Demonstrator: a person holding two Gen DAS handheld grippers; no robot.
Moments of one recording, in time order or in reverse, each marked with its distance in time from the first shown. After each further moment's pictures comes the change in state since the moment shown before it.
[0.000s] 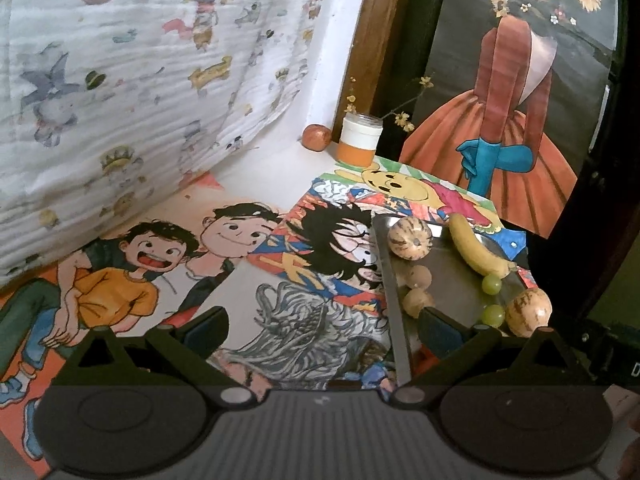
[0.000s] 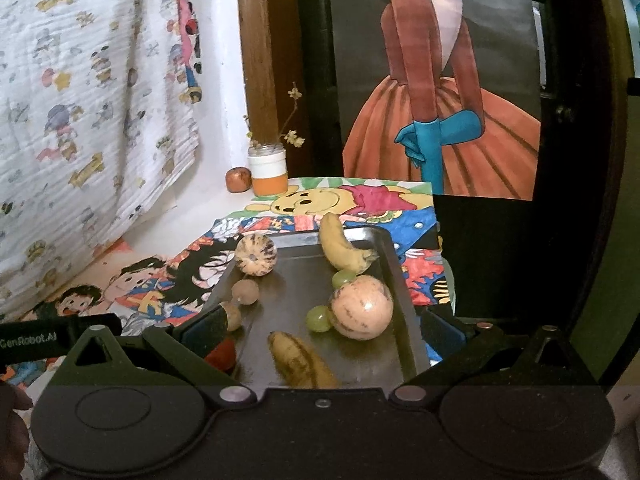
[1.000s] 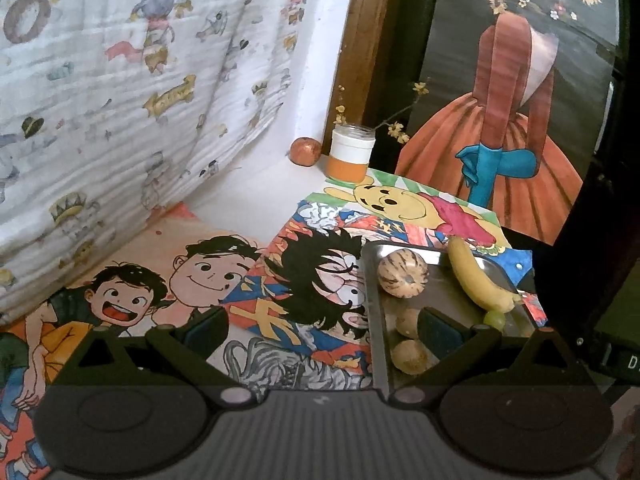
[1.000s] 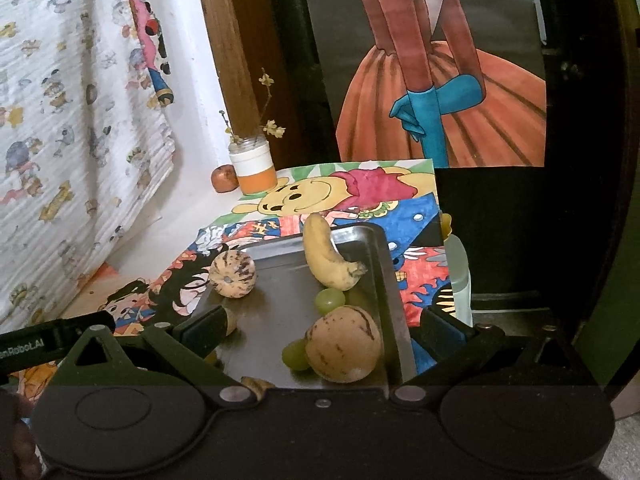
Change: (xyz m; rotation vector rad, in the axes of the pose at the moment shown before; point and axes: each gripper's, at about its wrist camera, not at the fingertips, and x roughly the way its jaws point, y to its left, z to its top) left arm 0.036 -0.025 0.035 0.038 -0.017 0.010; right arm 0.053 -0.038 0.032 0.106 0.073 0.043
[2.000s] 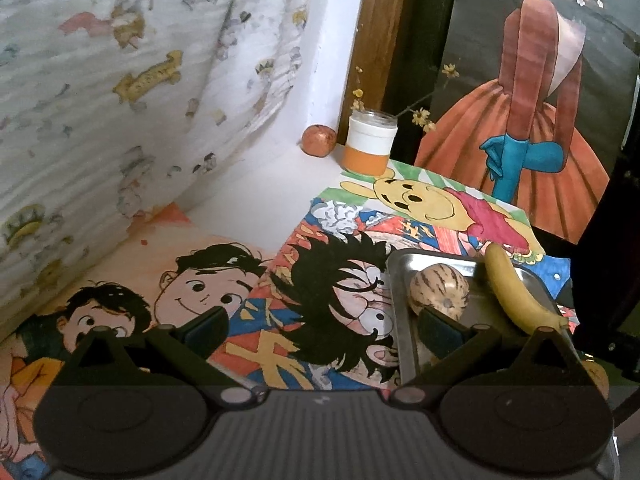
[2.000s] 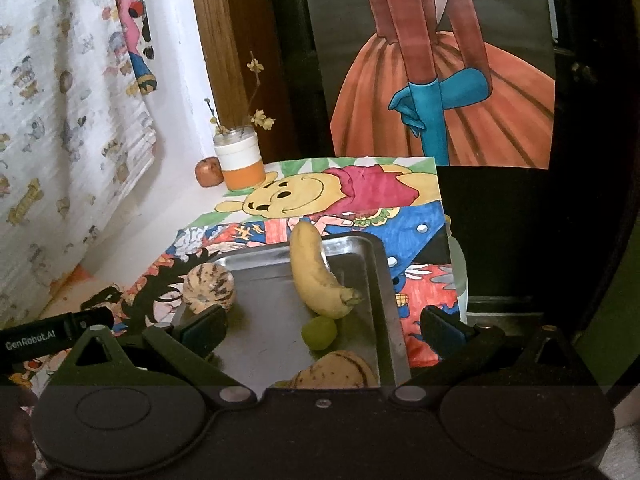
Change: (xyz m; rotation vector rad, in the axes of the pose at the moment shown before) left arm 0.061 0.006 0.020 -0.007 0.037 0.045; right arm 0.048 -0.001 0.023 -0.018 0.034 -0.025
